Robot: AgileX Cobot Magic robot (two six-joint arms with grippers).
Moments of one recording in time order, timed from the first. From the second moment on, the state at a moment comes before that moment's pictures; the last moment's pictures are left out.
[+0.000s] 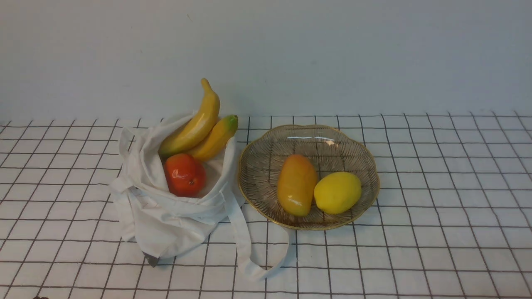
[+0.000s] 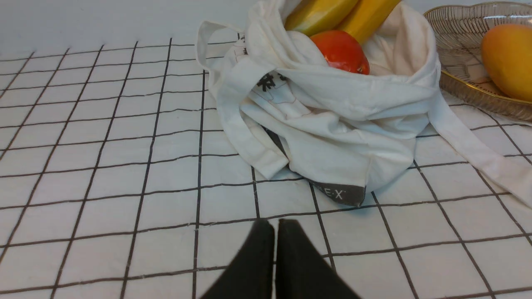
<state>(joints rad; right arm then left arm) 0.02 -0.02 0.02 -0.04 0.39 -0.03 -0.11 -0.01 0.03 -0.05 0.37 0.07</state>
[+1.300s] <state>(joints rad) 0.02 -0.02 0.02 -0.04 0.39 -0.03 -0.10 0.29 -0.46 -0.33 0.20 -0.11</state>
